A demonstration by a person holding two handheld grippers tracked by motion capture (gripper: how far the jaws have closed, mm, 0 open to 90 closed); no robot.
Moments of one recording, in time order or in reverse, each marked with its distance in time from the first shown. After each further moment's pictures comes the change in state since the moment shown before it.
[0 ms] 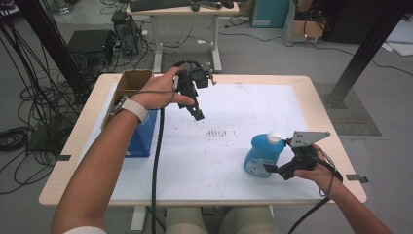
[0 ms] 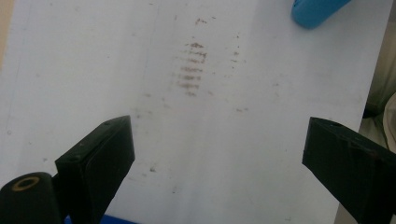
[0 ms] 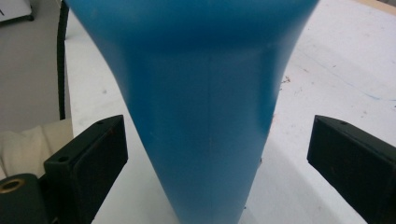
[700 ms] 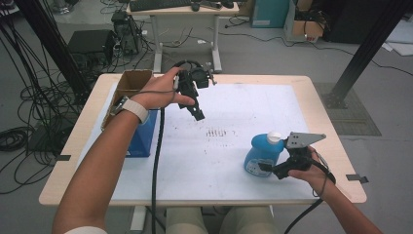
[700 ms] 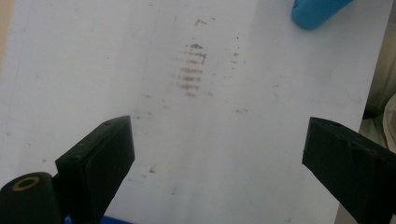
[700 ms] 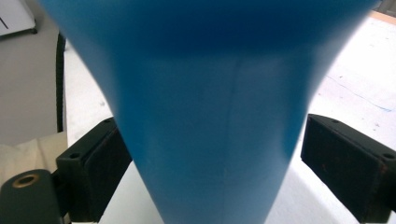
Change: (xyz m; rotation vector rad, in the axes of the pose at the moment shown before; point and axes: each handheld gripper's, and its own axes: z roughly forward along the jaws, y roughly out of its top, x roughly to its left) left arm 0.000 0.000 0.001 -0.001 0.002 -0.002; right arm 0.005 -0.004 0.012 -0.032 -0.002 0.043
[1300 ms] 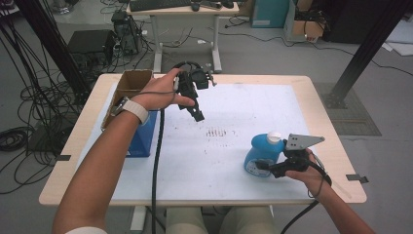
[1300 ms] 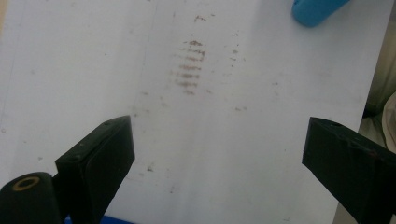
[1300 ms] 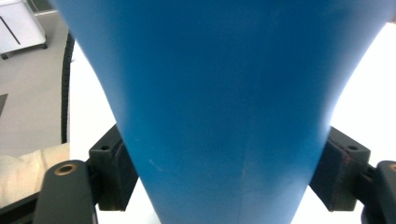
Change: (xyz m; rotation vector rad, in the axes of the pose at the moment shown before) left arm 0.000 -0.001 0.003 0.010 -0.011 -0.006; right arm -0.002 -0.008 0.007 -0.070 0.030 -0.016
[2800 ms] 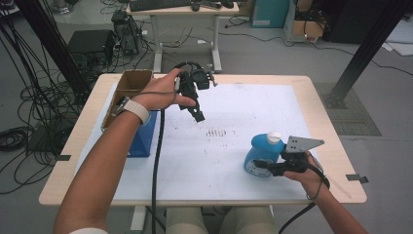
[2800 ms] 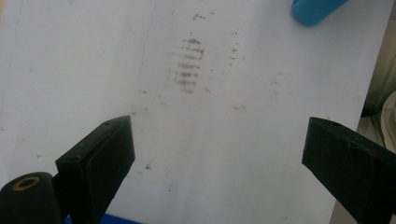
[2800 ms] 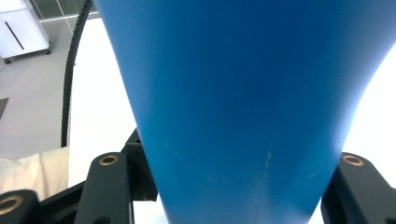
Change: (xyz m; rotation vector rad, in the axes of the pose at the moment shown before) left arm -0.001 0.003 0.000 0.013 -0.007 0.011; right arm 0.003 -0.005 0.001 -0.014 -0.009 -0.003
